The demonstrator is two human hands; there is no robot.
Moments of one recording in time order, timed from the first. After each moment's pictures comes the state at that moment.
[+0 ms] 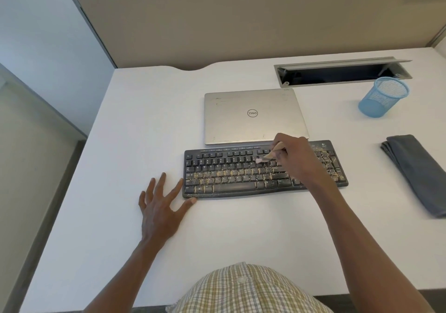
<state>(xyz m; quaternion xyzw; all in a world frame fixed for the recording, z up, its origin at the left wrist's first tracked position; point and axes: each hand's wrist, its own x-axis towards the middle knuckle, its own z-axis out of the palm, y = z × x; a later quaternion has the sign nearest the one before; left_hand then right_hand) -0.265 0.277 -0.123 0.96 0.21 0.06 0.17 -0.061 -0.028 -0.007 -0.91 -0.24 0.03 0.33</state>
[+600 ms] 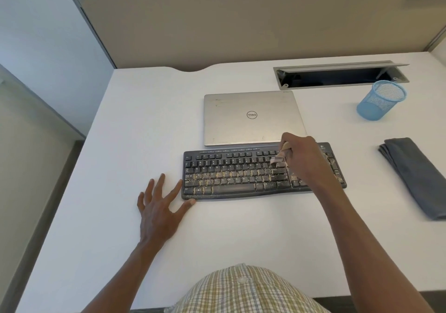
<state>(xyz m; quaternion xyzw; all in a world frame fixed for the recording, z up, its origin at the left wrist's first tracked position) -0.266 0.277 -0.124 0.96 0.20 0.07 0.17 -0.058 -0.039 -0.002 -0.94 -0.21 0.00 0.26</state>
